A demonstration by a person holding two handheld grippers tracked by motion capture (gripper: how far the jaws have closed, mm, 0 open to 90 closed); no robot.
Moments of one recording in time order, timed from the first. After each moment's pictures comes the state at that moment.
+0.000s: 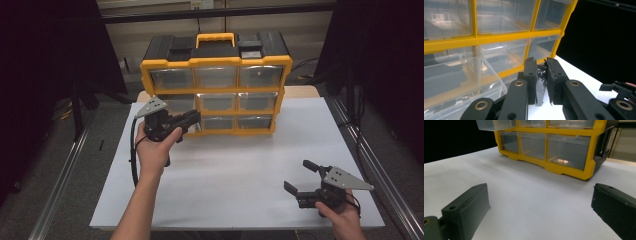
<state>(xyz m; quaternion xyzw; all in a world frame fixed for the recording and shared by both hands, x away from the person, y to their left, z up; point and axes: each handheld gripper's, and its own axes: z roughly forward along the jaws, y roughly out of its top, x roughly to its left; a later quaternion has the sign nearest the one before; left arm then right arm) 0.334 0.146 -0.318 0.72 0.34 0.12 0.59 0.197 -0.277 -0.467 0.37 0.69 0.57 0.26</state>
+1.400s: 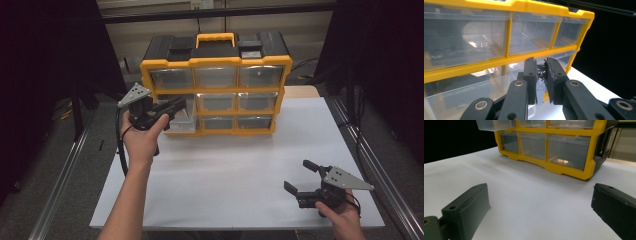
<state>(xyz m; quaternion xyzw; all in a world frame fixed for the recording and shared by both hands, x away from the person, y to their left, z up) 0.344 0.169 -0.293 0.69 0.36 0.17 0.60 0.197 -0.277 -0.467 0.37 0.69 0.57 0.26</state>
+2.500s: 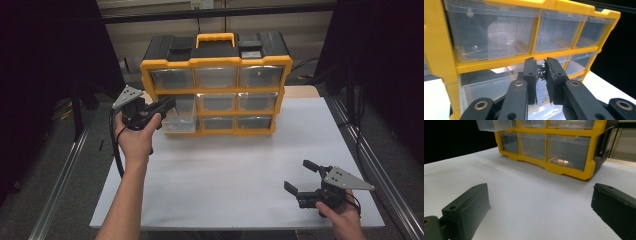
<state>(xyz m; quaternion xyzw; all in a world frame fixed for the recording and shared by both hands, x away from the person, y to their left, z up) 0.352 0.186 -0.304 0.68 0.40 0.21 0.58 0.197 -0.278 -0.466 0.37 0.69 0.57 0.26</state>
